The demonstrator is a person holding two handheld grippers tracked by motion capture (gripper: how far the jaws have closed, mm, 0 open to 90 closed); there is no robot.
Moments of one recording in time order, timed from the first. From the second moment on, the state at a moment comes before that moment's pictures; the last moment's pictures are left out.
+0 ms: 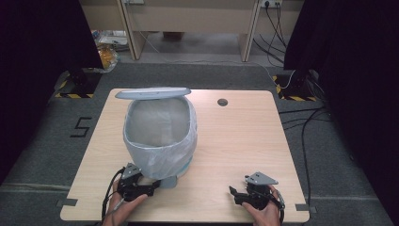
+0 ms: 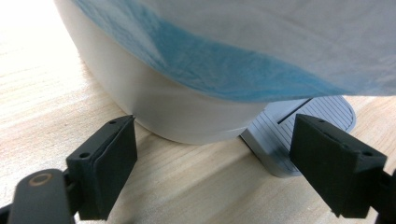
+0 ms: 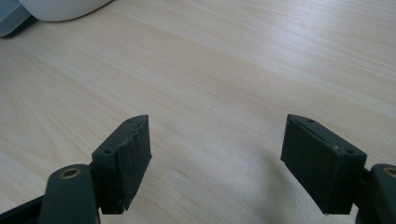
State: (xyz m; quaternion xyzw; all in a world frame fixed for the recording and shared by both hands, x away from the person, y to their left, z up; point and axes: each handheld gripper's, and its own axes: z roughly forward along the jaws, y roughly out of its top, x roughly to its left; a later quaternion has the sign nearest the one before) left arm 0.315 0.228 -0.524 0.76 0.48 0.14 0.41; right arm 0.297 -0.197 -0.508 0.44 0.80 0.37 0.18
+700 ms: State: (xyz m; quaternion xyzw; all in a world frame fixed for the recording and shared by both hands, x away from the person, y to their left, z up) left arm 0.309 0.233 -0.520 0.74 0.48 0.13 0.44; right arm 0.296 -0.201 -0.515 0.45 0.80 0.36 0.17
